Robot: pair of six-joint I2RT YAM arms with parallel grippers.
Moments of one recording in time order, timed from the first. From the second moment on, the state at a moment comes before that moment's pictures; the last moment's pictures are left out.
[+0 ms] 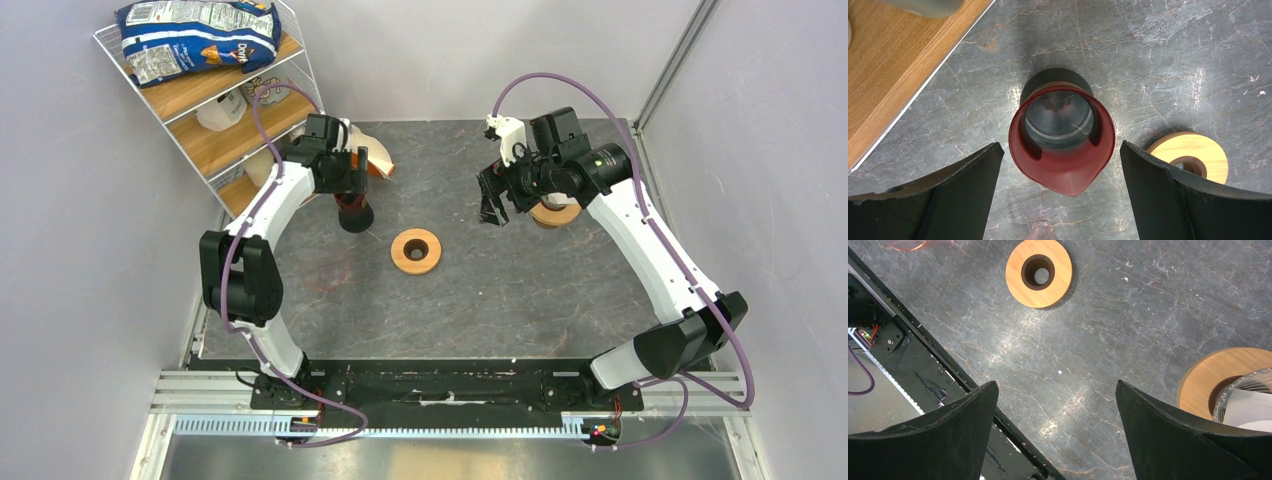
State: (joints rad) left arm -0.19 1.76 1.52 -0.68 -0.03 -0.13; right arm 0.44 1.48 1.67 -1.03 -0.38 -0.14
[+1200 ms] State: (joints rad) left arm -0.29 1.75 1.52 -0.69 -0.01 -0.04; right arm 0.44 1.48 1.65 -1.04 -0.36 -0.13
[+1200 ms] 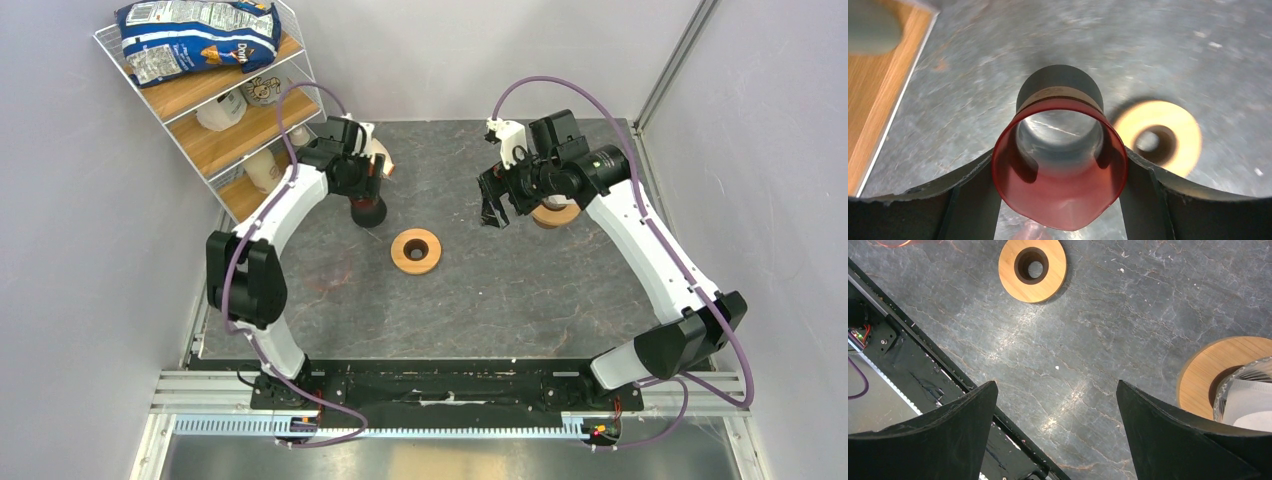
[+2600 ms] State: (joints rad) left arm -1.00 1.57 1.25 -0.68 0.04 0.16; right arm 0.22 1.40 1.74 -1.01 -0.31 0.04
